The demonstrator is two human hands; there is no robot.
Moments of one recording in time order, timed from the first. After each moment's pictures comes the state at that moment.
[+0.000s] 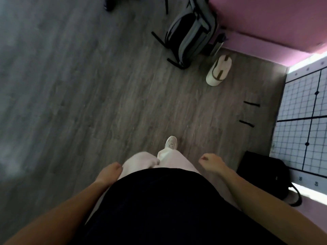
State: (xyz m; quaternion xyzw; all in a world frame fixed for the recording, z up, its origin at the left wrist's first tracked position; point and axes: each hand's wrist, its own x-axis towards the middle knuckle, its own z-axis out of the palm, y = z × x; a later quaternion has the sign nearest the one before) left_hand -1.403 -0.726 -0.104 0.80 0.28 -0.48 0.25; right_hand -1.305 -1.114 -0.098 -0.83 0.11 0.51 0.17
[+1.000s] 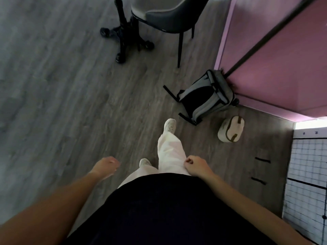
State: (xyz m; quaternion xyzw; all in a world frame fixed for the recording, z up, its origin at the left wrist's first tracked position) left_hand -0.932 -0.467 -0.117 0.77 0.35 -0.39 0.36; right_hand -0.855 -0.827 -0.073 -0.85 0.12 0.47 0.21
